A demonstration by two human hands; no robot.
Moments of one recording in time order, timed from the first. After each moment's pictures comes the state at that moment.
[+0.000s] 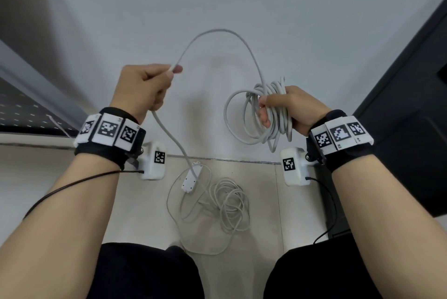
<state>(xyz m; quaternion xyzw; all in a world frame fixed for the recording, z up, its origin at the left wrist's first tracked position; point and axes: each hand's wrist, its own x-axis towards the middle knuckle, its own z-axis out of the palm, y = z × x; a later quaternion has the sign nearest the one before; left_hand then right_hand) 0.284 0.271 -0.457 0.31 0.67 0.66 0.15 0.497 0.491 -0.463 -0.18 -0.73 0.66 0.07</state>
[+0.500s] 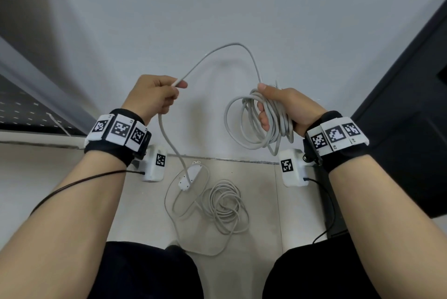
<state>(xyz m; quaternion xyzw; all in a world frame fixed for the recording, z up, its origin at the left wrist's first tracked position) 0.282 0.278 -0.469 0.28 0.73 0.58 0.21 0.494 0.486 -0.460 -0.21 -0.70 0.68 0.04</state>
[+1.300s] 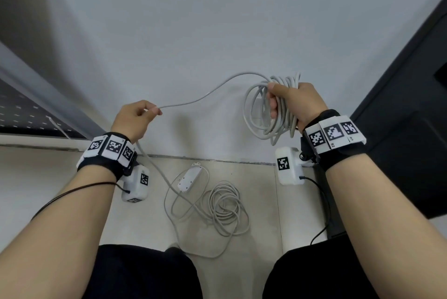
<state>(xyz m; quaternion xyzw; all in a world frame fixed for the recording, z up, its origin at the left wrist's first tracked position) 0.249 0.241 -0.530 0.21 0.84 0.48 0.12 0.495 0.491 -0.460 -0.33 -0.65 0.65 0.21</state>
